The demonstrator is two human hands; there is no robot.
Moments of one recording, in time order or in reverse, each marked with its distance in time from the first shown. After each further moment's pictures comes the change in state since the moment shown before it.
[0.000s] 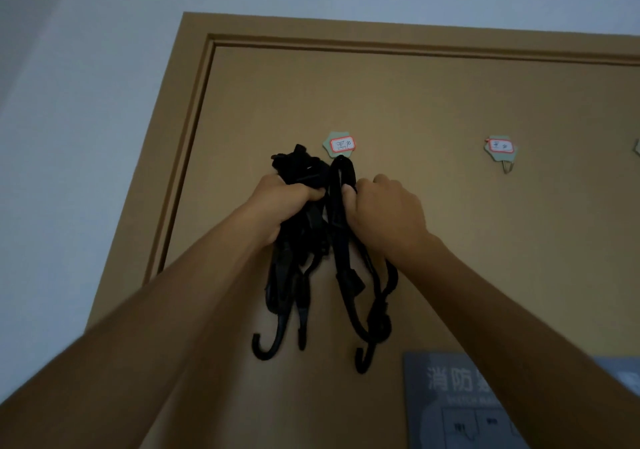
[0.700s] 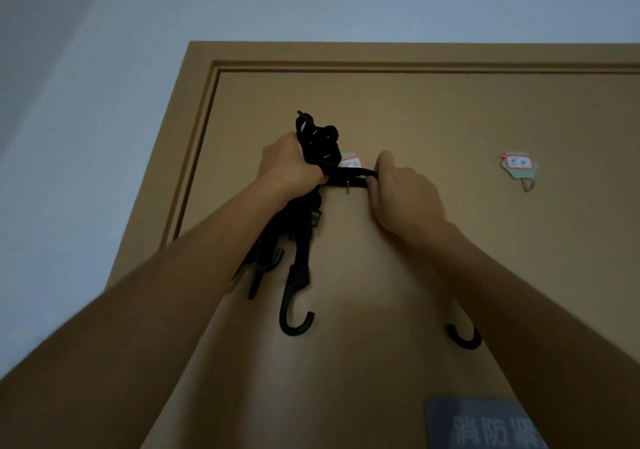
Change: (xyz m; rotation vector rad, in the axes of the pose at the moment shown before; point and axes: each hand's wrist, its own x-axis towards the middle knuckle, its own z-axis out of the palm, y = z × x) left_hand 0.053 0.045 -0.001 0.563 0.170 0.432; right_hand 0.056 0.029 0.007 0.036 0.059 -0.011
